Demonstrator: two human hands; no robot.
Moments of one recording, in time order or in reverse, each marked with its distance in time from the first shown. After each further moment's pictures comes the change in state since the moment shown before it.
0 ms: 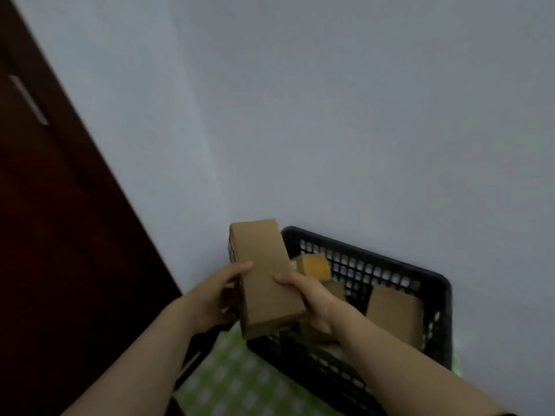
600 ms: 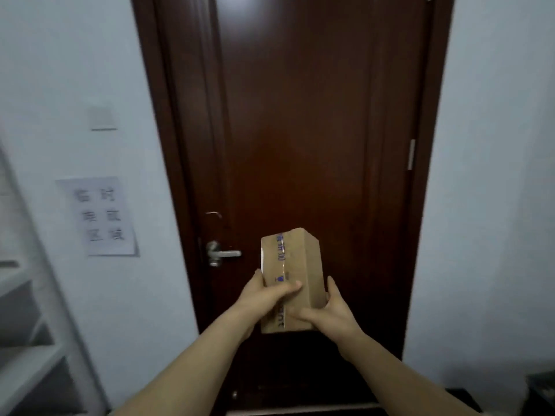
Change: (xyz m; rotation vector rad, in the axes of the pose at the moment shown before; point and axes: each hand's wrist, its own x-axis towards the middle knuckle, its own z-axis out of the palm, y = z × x) left_hand -0.367 -0.153 -0.301 -0.135 0.881 0.460; right_hand -0.097 0.094 0.482 -0.495 -0.542 -0.327
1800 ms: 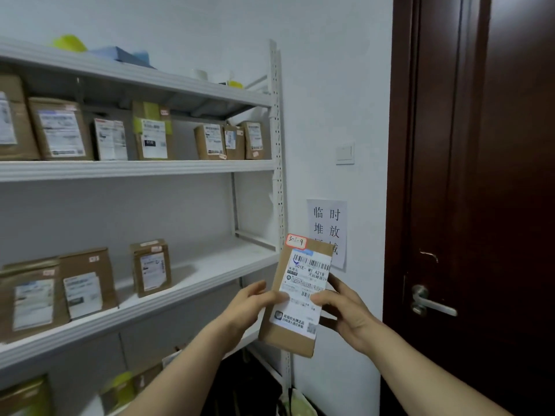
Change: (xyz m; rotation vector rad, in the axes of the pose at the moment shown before) left_hand -0.175 -0.022 -0.242 -0.081 0.781 -0.011; right_hand 0.010 -0.087 0.261 0.264 -0.986 -0.045
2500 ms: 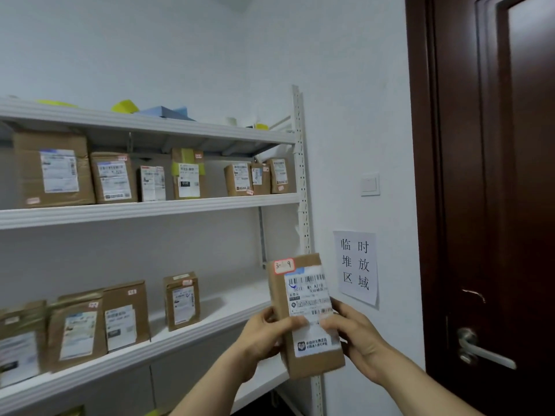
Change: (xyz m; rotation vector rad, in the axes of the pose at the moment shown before) left_hand -0.022 0.039 -0.002 -0.002 0.091 0.044; right_hand 0.019 -0.021 0.021 -0.030 -0.195 -0.105
